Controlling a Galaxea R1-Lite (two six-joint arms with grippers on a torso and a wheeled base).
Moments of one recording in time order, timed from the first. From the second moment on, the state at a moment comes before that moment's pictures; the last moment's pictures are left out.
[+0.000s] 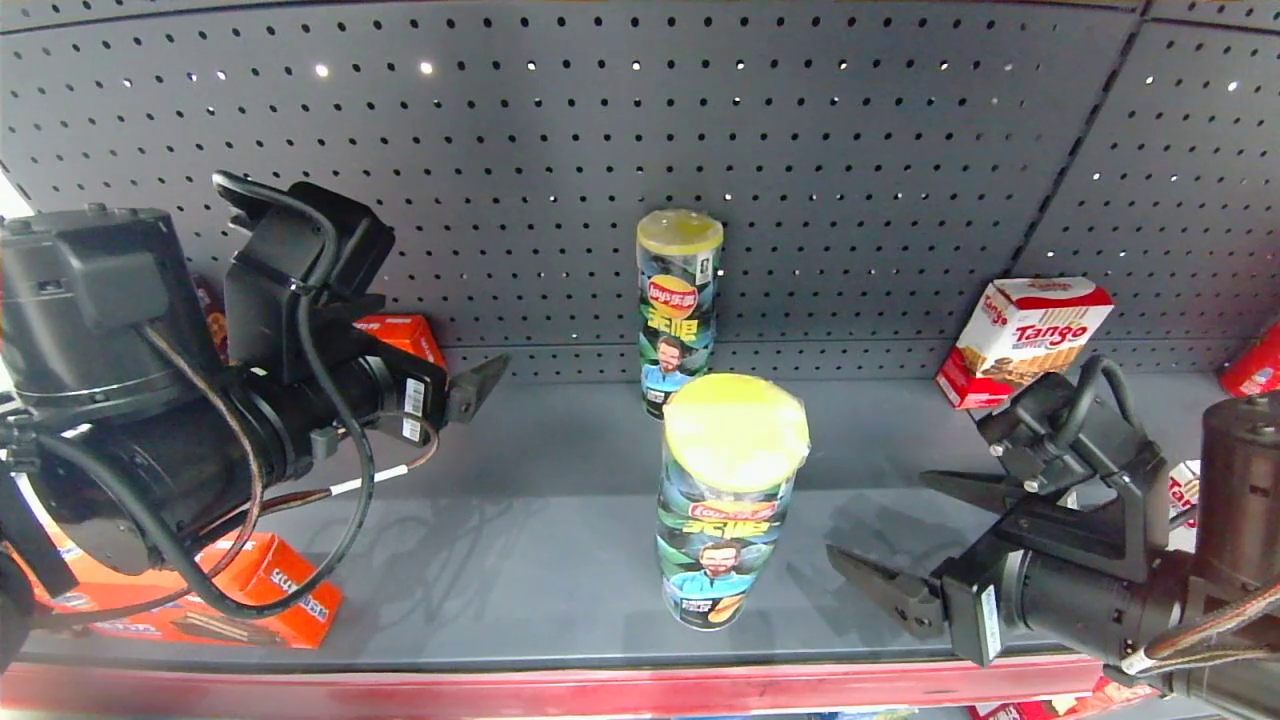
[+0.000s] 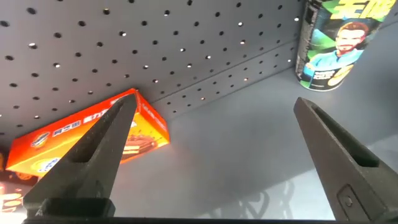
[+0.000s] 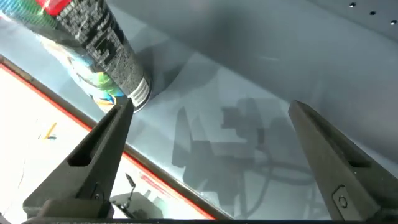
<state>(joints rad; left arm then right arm) -0.45 1.47 -0.78 -0.60 0.22 0.26 0.78 1.37 -0.59 -0.45 -0.22 -0.06</state>
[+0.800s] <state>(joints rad) -0.44 1.47 -0.78 -0.60 0.22 0.26 0.79 1.46 -0.64 -0.46 -0.21 -0.09</state>
